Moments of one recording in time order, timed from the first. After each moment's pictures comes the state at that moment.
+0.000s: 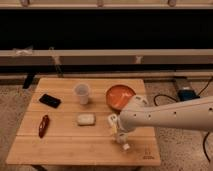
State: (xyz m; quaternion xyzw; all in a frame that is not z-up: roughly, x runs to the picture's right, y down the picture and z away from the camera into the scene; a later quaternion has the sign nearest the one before) arm 0.084 0.226 0.762 -0.25 0.14 0.62 0.73
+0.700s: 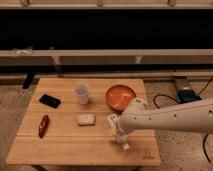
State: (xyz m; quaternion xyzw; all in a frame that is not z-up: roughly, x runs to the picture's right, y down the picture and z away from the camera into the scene) arm 0.075 0.235 0.767 -0.26 0.11 0.62 0.73
